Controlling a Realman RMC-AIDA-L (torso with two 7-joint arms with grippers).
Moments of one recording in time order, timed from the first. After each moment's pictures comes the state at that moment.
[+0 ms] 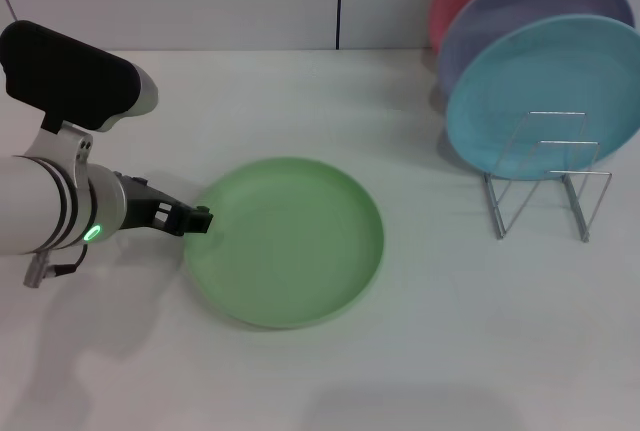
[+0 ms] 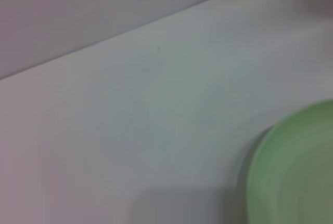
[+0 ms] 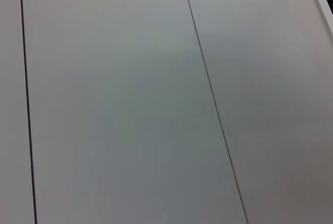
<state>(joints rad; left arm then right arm) -0.31 -2.07 -1.35 -1.51 2.89 -0.98 0.08 0.16 2.08 -0.23 0.19 -0.67 -1.76 0.22</state>
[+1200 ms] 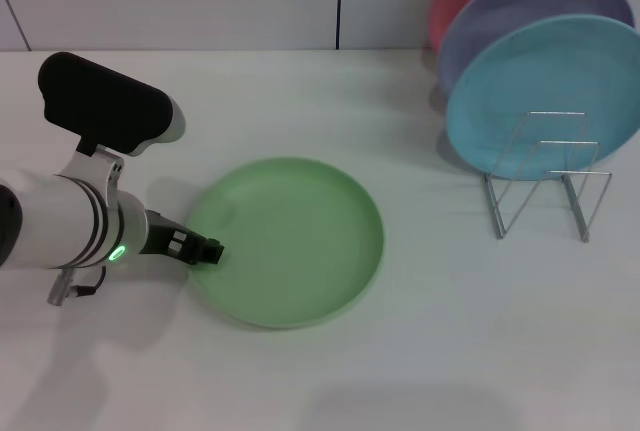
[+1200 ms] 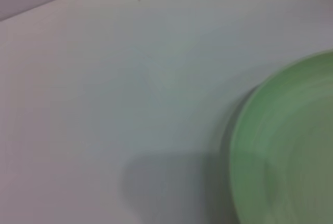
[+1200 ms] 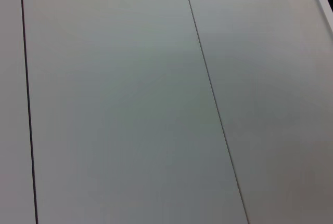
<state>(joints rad) -0.38 -2.07 -1.31 -1.38 2.89 -1.00 0.03 0.16 2.08 -0.23 0.19 -0.68 -1.76 0.22</state>
